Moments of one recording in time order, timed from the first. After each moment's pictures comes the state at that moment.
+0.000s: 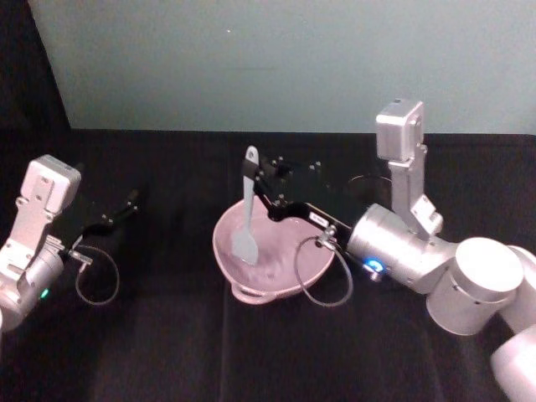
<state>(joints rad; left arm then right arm) -0.20 0.60 0.45 -1.41 -0.25 -0.12 0.03 0.32 0.31 -0.49 -1.49 0.44 -0.01 0.48</state>
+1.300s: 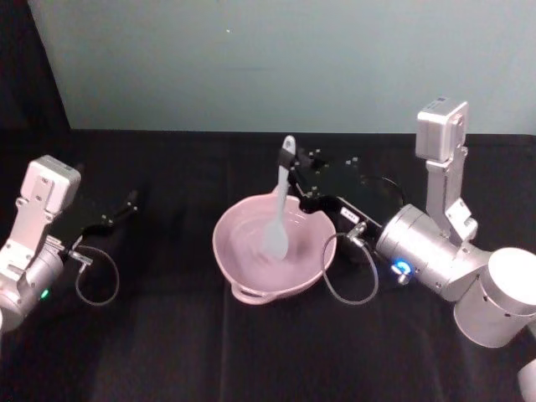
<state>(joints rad) -0.20 0.60 0.45 -1.41 -0.25 -0.12 0.03 0.23 0.32 -0.38 -1.59 0.41 0.01 0.43</state>
